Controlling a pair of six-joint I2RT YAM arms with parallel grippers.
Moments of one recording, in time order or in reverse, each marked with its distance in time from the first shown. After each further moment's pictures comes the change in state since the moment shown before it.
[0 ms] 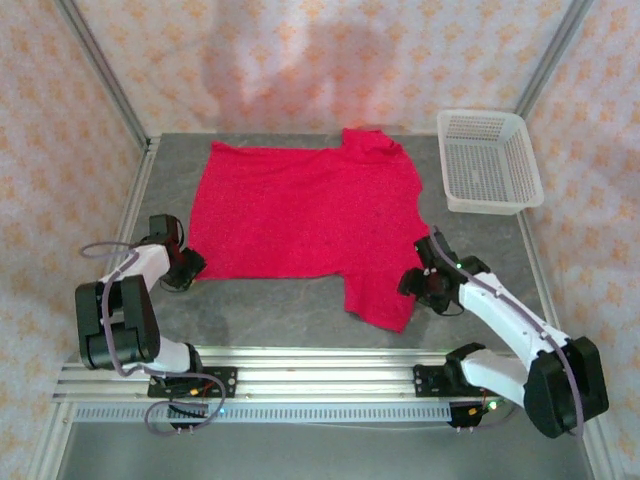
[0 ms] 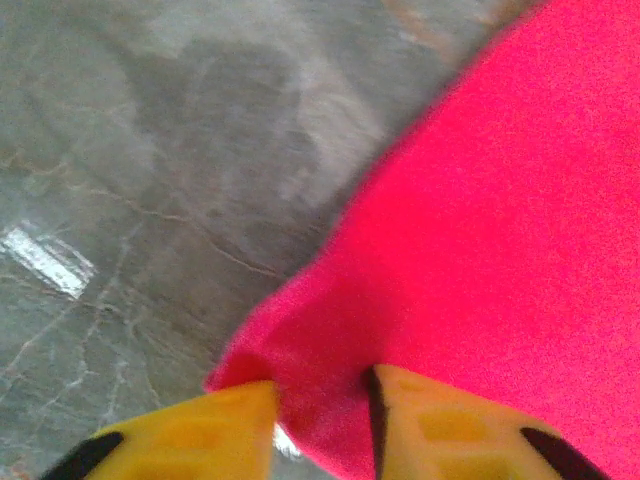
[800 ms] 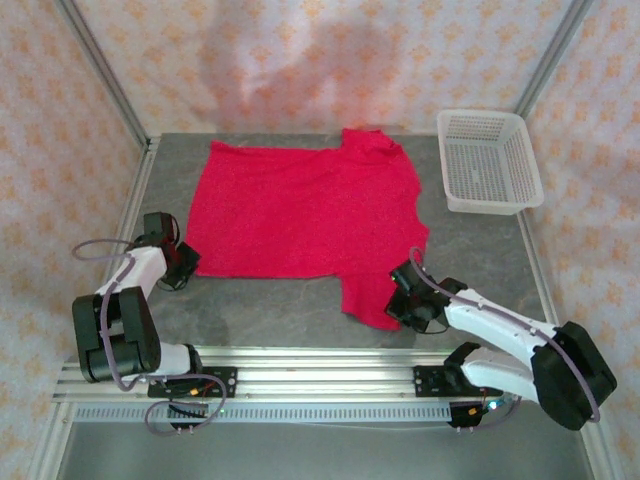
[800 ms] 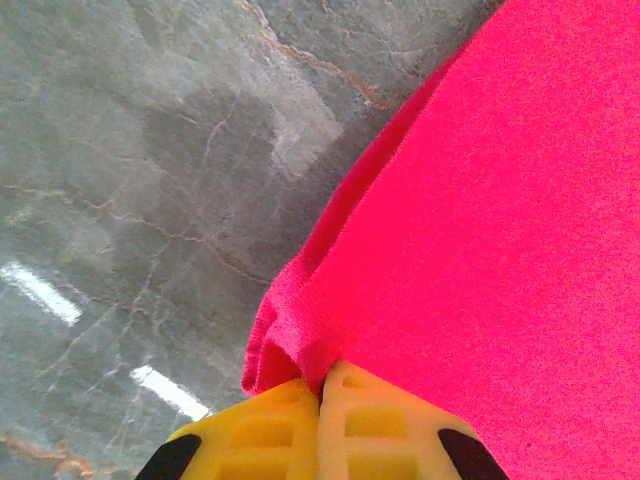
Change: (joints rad) left arm 0.010 -0.103 0.011 -0.040 -0.031 0.017; right arm 0.238 0.014 -0.165 0.222 0.007 0.299
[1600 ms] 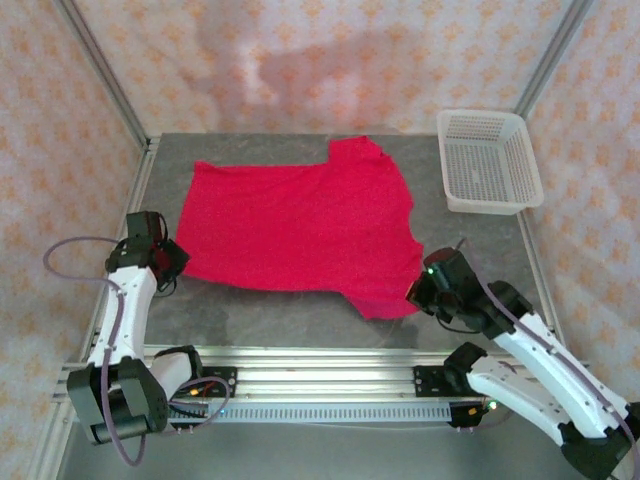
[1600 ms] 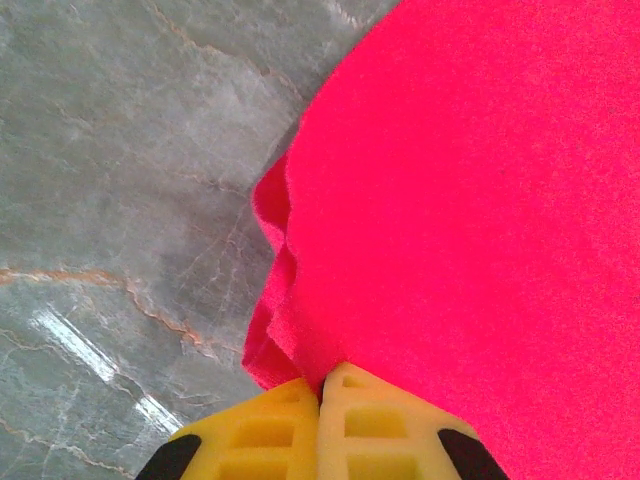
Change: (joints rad) left arm -0.016 -0.278 0.085 -0.270 -0.080 0.027; right arm -0.001 -0.331 0.346 -0.441 0.073 -0.027
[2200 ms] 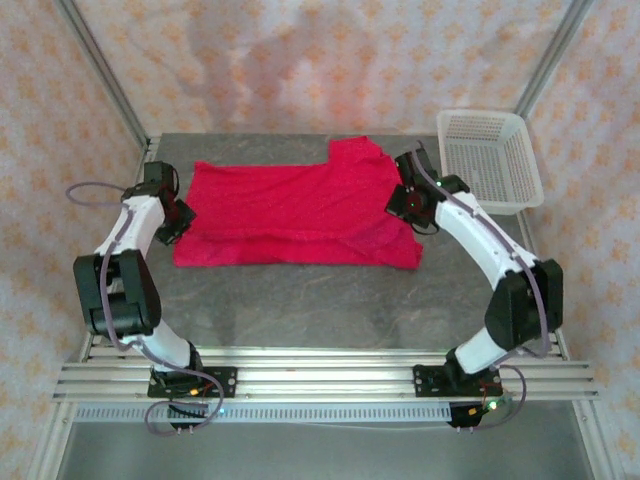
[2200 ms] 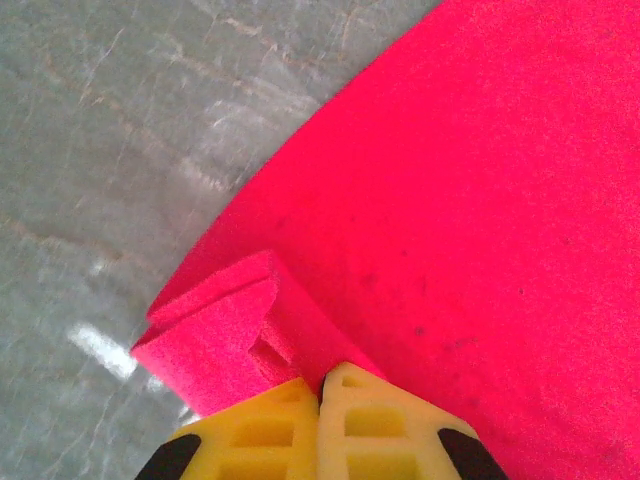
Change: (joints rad) left arm -0.044 0.573 0.425 0.047 -0.063 0.023; right arm -0.287 0.834 0.563 0.211 0.076 -0.341
